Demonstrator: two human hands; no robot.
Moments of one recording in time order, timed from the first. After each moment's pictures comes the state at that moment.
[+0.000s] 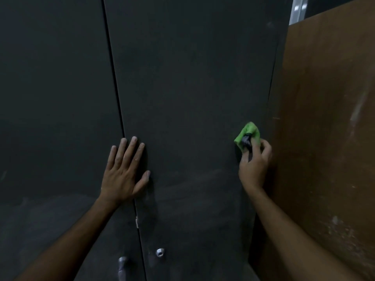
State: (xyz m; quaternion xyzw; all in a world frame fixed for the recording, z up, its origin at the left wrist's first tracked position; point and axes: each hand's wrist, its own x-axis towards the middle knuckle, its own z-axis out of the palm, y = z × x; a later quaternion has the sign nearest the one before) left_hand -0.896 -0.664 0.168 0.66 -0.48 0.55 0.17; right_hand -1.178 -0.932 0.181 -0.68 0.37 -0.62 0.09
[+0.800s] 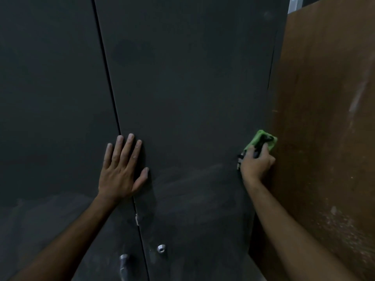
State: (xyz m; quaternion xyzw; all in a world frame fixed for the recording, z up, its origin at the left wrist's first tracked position) left_hand -0.891 -0.667 0.165 0.66 -0.47 0.56 0.15; right_hand -1.172 -0.931 0.181 -0.50 0.48 -0.61 0.38
